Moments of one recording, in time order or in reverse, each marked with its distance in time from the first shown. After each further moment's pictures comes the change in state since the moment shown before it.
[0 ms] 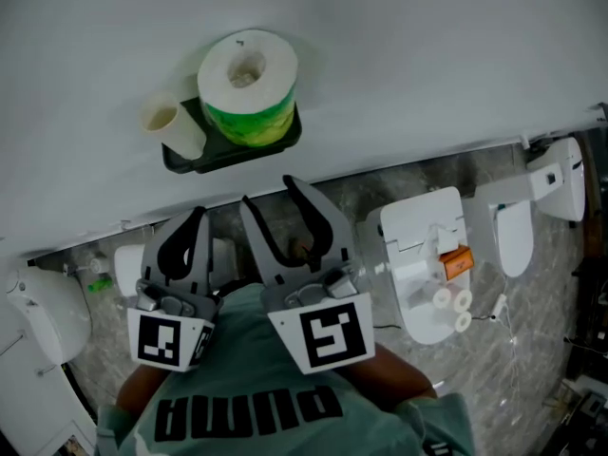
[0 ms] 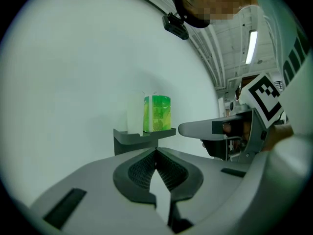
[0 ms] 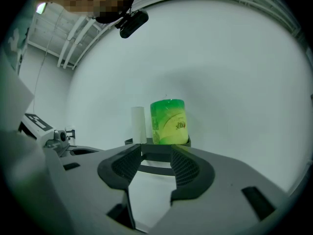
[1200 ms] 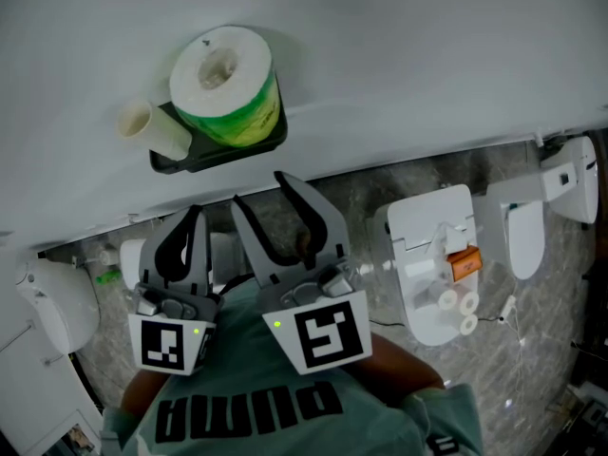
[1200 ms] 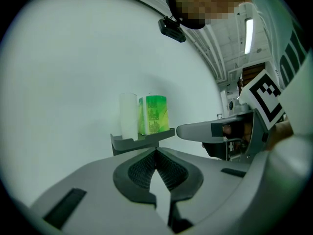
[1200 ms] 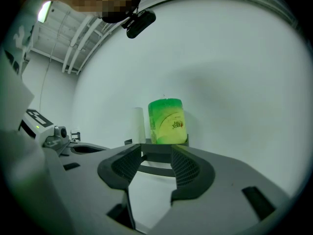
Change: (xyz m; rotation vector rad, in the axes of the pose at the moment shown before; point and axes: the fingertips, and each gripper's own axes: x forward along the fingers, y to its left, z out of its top) left arm 0.010 -0.013 0.004 0.035 0.028 0.079; right arm -0.001 -0.012 -0.005 0.030 -0.011 0.063
